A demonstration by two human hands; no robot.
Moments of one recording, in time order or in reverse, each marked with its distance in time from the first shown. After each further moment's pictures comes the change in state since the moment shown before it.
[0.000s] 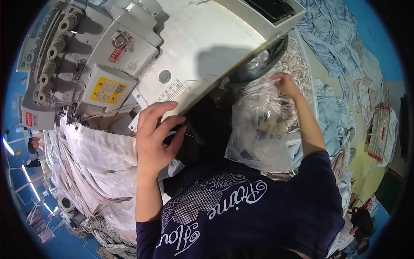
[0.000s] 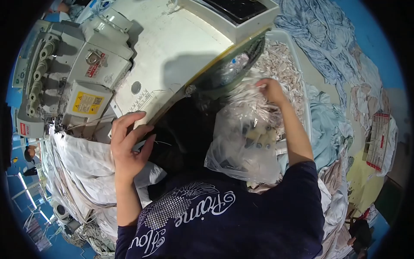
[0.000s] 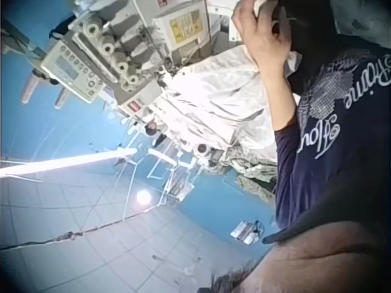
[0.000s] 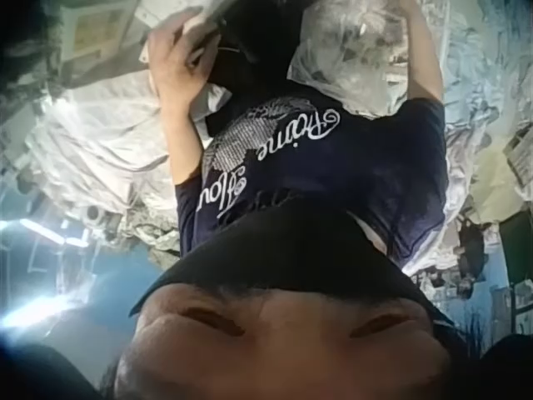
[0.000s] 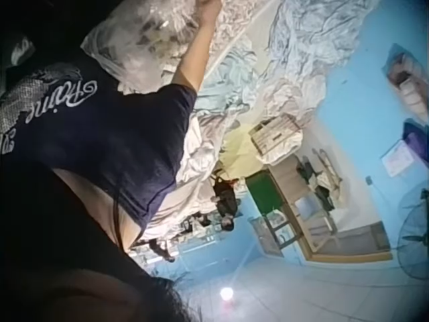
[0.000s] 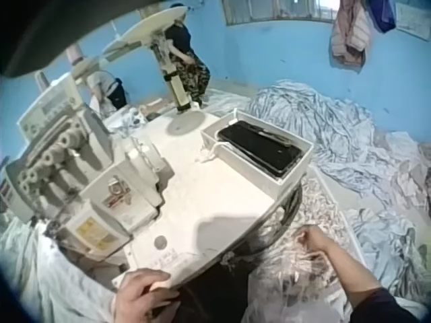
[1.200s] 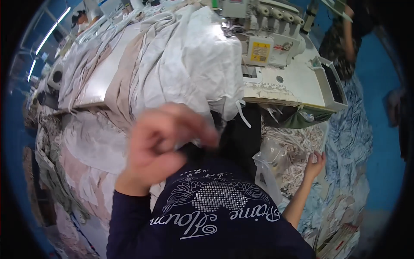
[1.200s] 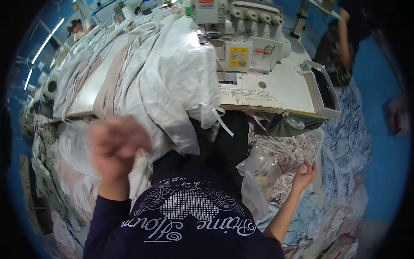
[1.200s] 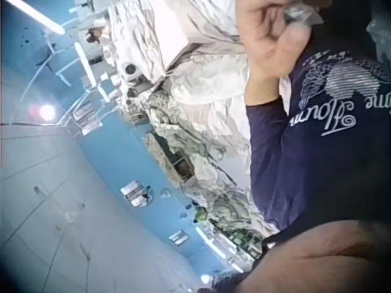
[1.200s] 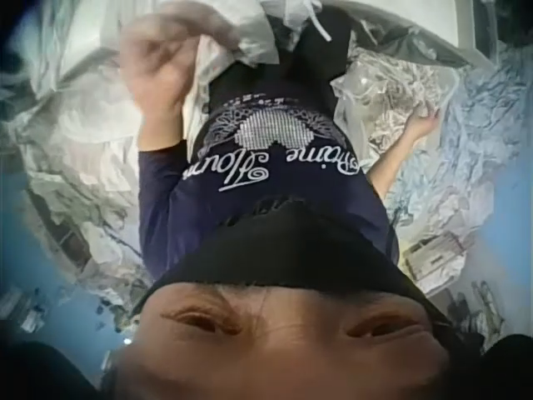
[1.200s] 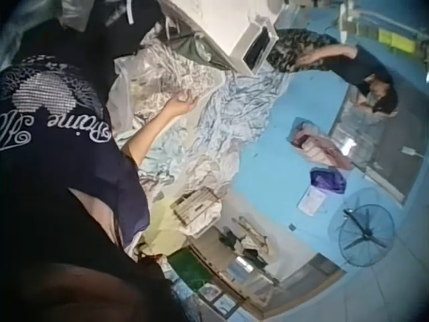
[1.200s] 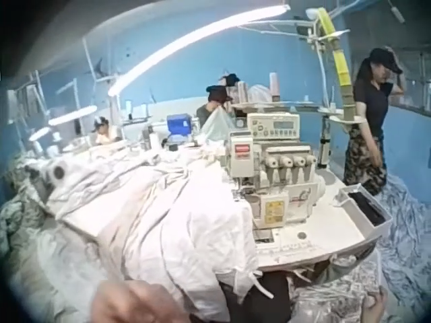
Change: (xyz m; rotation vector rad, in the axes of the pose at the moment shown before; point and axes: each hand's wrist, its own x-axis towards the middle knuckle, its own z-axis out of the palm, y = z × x) left_hand -0.176 0.108 -0.138 -1.101 0.652 0.099; right_hand -0.136 -0.085 -0.025 -0.345 0.741 -0.246
